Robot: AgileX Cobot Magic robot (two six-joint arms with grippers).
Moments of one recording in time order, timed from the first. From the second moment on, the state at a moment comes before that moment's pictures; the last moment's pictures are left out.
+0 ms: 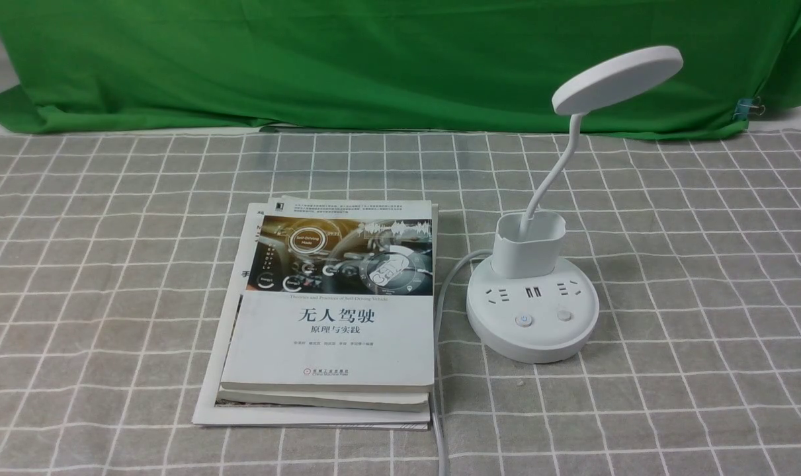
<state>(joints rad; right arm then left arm) 0.06 -0.01 0.01 0.30 0.03 0.33 0.08 0.00 0.01 0.06 0.23 0.11</state>
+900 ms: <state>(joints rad) 0.07 0.90 -0.69 0.28 0.79 -0.26 0.08 0.00 0.01 0.06 0.23 0.11</state>
